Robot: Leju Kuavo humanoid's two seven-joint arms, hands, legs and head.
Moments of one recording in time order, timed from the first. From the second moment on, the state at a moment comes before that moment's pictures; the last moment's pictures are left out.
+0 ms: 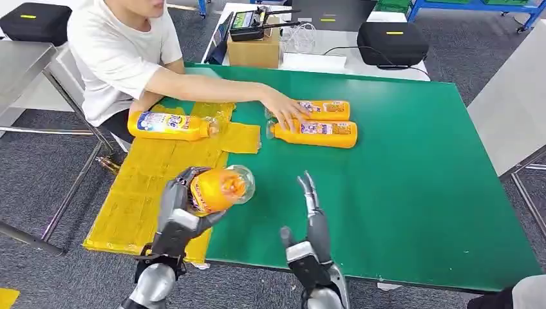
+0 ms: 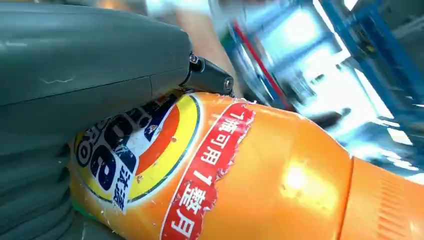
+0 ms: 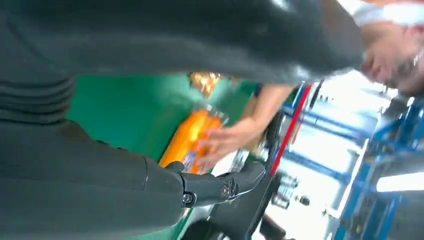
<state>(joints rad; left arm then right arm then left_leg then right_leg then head) -0.03 -0.08 -0.35 -1.48 -0.62 0.45 -0.29 -0.01 0.17 0.54 -1.29 0.42 -0.48 -0.55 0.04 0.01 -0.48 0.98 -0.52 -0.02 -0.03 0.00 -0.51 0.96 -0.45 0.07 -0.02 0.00</state>
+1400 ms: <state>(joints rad) -0.37 0.00 -0.24 -0.83 -0.56 -0.08 -0.23 0.01 0.21 0.44 -1.30 0.25 -0.34 -0.61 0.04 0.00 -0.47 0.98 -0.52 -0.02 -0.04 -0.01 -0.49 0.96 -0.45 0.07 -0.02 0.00</state>
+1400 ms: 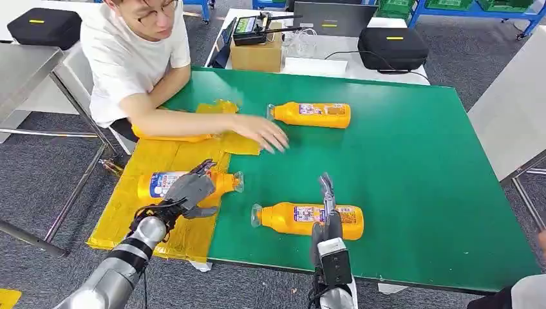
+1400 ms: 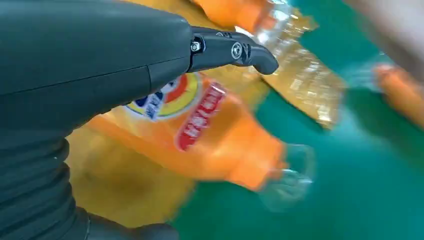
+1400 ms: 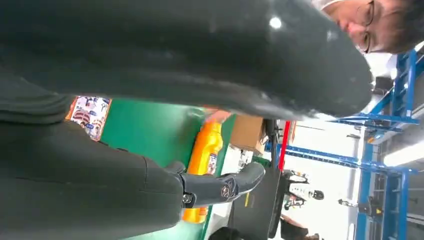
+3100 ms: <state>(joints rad) 0.03 -0.16 -0.19 -1.72 0.17 0.05 -0.19 -0.10 -0.07 0.49 -1.21 1.21 -0.21 0.11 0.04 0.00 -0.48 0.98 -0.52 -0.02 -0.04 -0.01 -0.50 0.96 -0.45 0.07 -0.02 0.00</state>
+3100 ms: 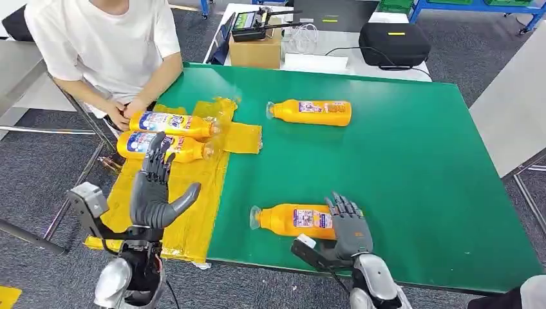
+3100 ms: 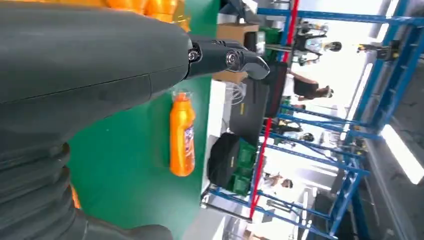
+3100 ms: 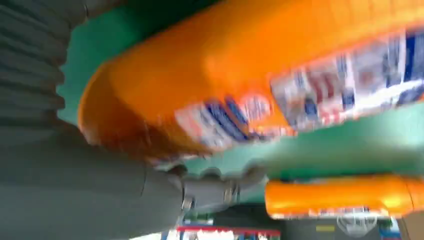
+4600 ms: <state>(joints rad) -0.04 -0.12 -0.24 -1.59 0.19 0.14 -0.14 -0.16 -0.16 0.45 -1.08 0.68 -0.20 -0.17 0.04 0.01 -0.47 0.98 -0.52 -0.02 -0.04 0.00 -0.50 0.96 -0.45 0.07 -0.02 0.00</state>
